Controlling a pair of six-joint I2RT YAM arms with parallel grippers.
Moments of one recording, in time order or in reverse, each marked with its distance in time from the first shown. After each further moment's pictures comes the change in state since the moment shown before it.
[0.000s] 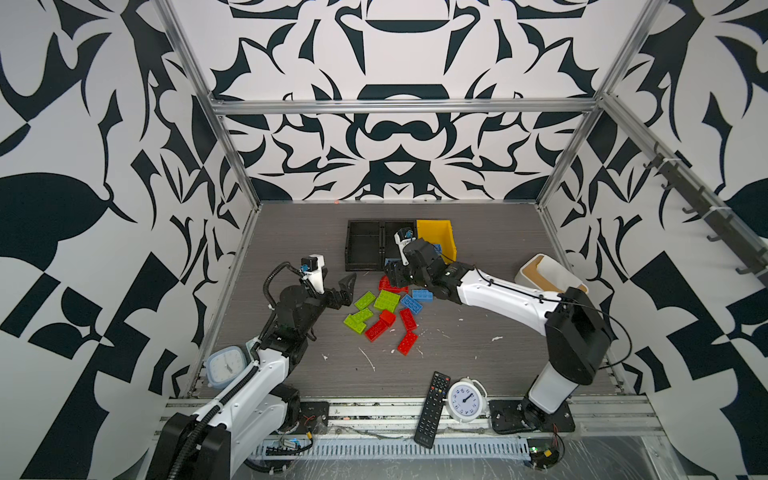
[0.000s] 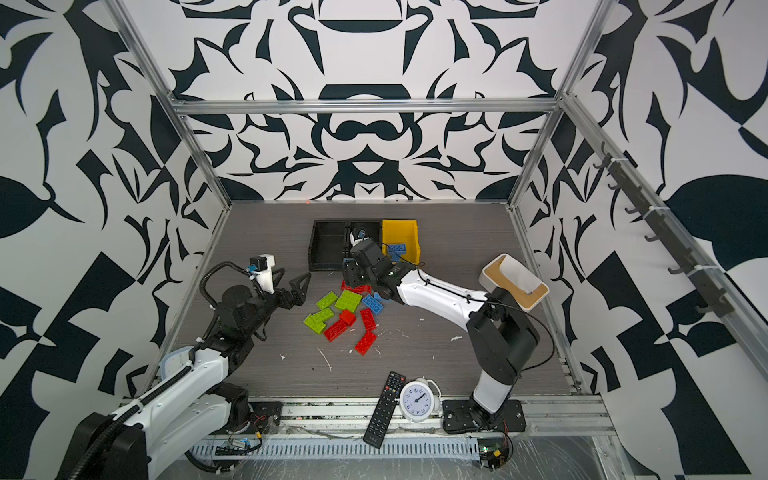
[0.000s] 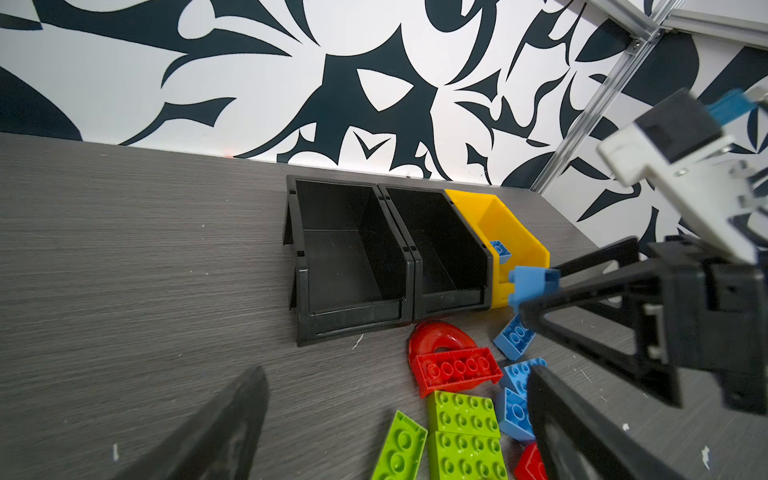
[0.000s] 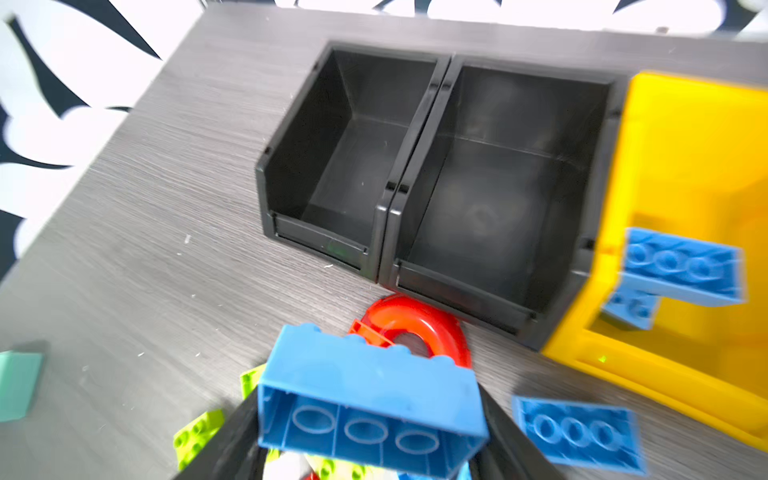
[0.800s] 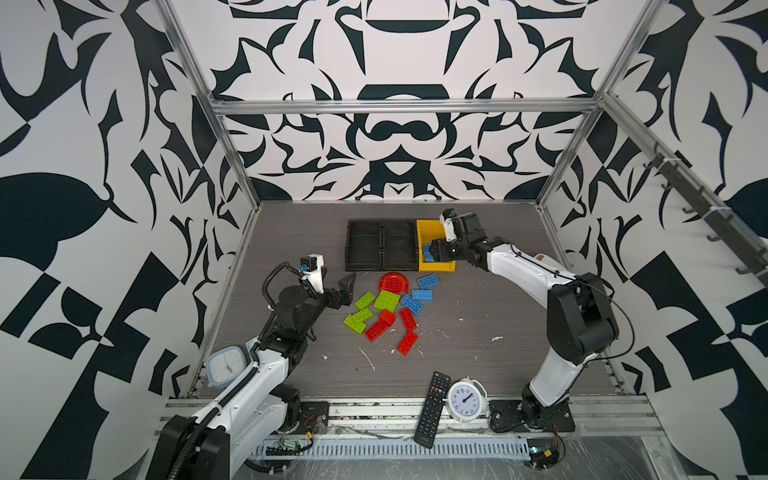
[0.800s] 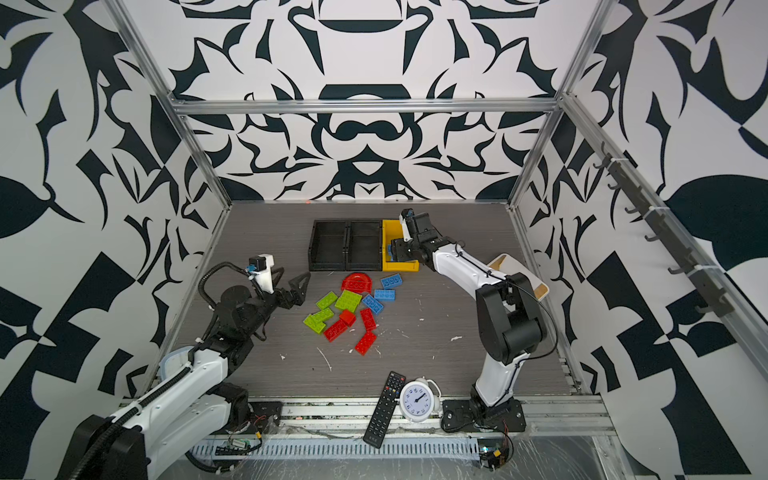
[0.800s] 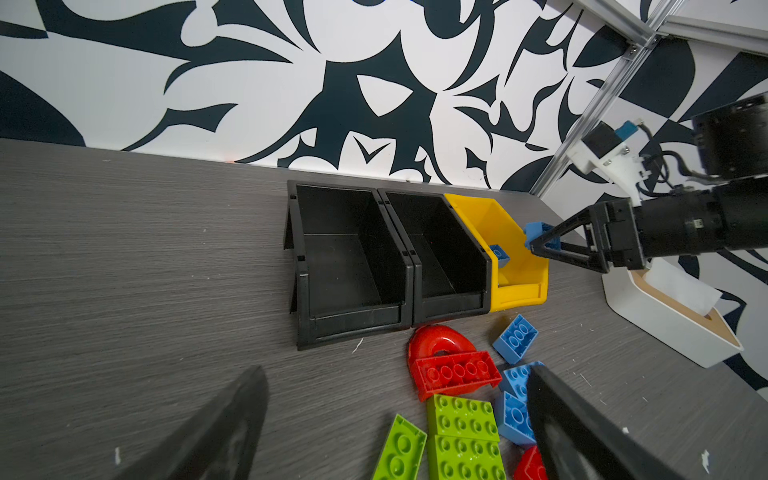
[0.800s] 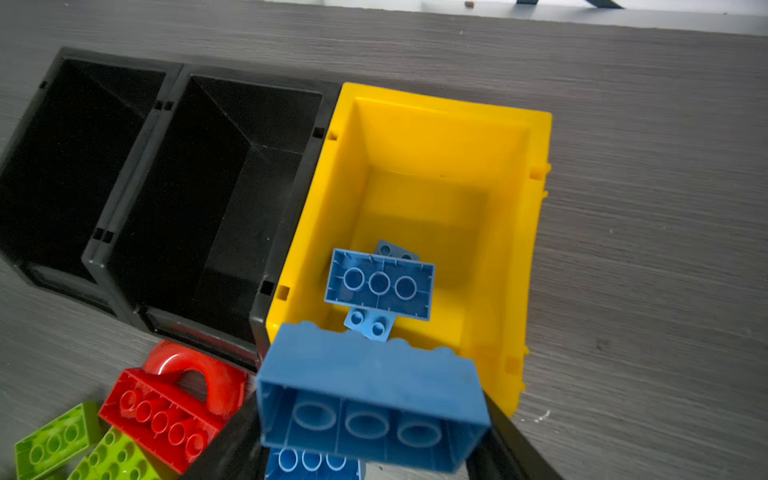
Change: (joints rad) left arm 0.000 -0.014 0.000 0.000 -0.008 0.000; right arm -0.367 0.131 0.080 -0.094 -0.158 -0.217
